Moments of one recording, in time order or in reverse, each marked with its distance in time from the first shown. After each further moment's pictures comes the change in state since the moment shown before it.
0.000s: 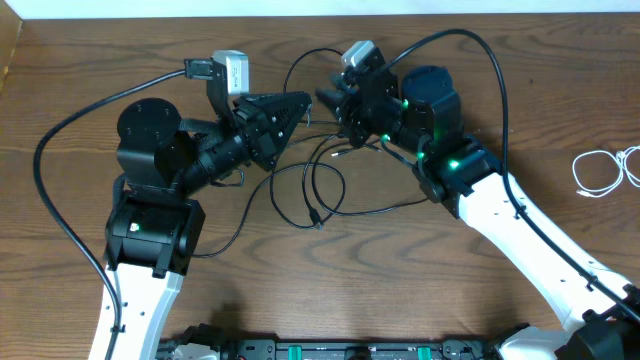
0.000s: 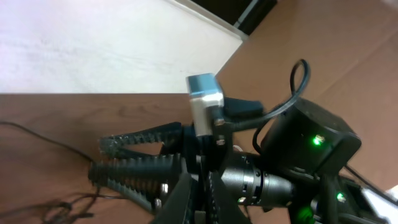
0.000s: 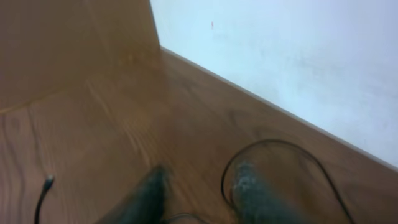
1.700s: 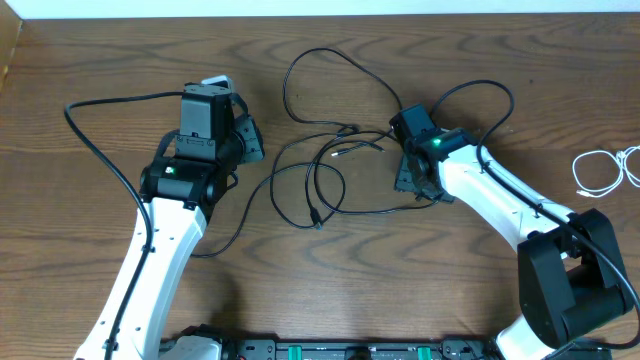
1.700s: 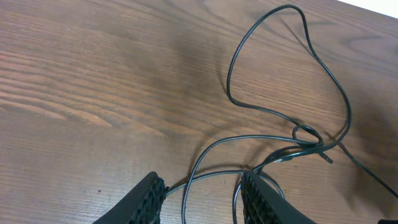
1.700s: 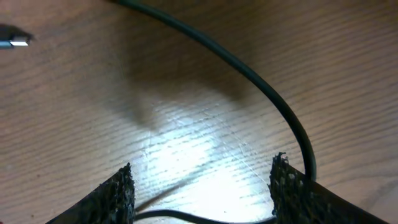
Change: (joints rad) left arm 0.000 0.243 0.000 -0.445 -0.783 0.147; right arm -0.101 0.253 -0.013 -0.875 0.521 0.724
